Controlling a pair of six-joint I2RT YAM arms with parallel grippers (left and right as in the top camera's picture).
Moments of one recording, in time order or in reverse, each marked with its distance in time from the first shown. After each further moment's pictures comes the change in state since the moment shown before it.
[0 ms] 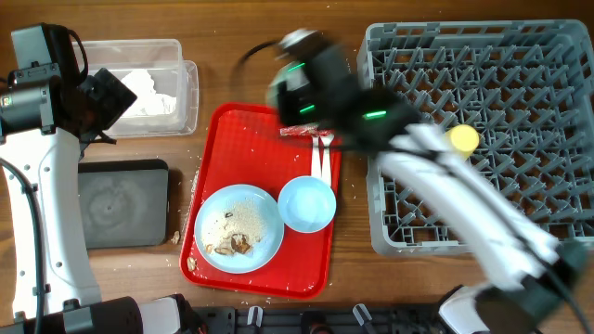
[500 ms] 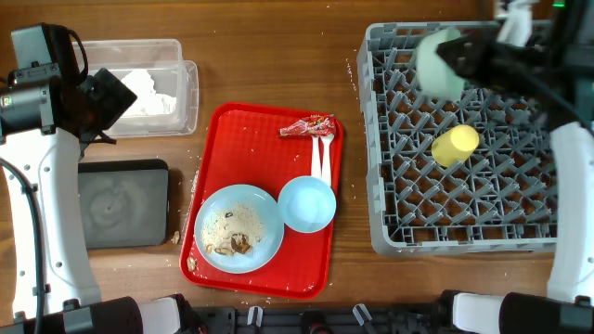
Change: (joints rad) left arm 0.000 0.000 0.000 0.000 0.000 0.000; right arm -0.813 -0.143 0.005 -0.178 -0.660 -0.148
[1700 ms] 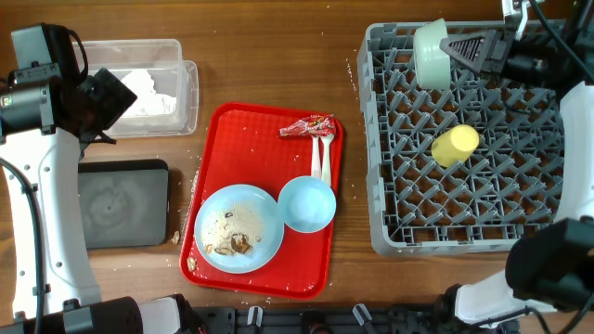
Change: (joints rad) left arm 0.000 0.000 0.000 0.000 0.000 0.000; right arm -0.126 0.231 -0.002 0.045 -0.490 -0.237
